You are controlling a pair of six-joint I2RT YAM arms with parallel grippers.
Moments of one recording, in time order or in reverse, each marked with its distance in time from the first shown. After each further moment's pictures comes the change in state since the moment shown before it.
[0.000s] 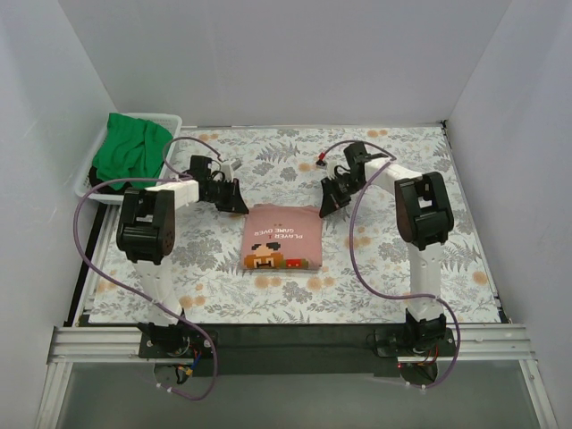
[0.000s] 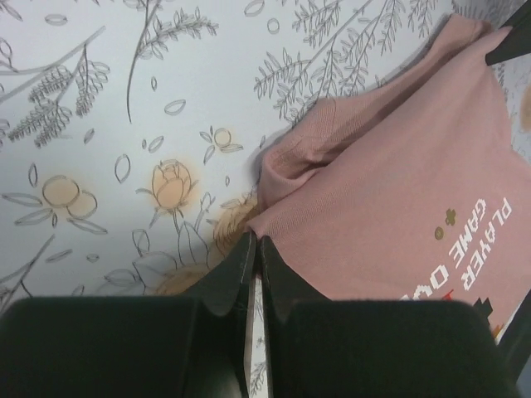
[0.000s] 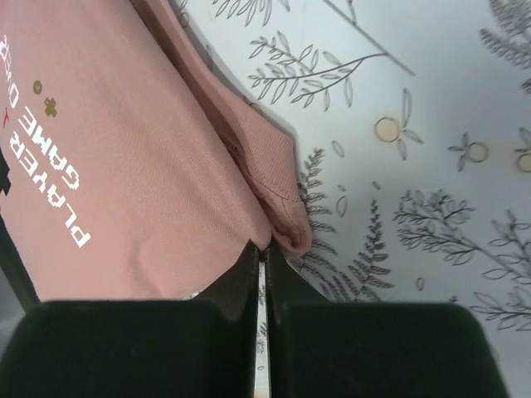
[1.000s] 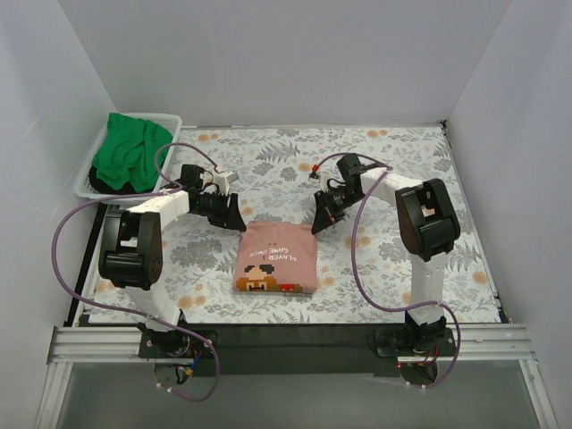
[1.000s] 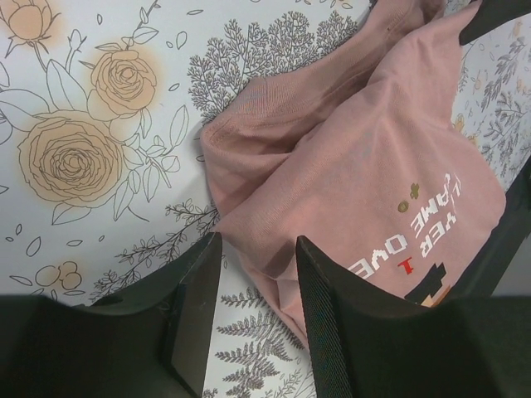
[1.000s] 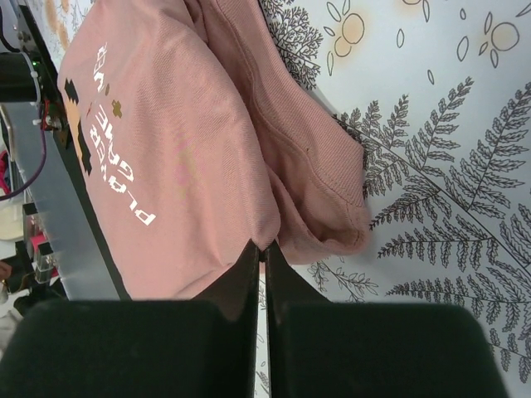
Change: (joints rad) left arm 0.005 -0.238 -0.161 -0.195 0.061 0.123; right arm 0.079 -0.118 -0.161 -0.013 -0.142 0.060
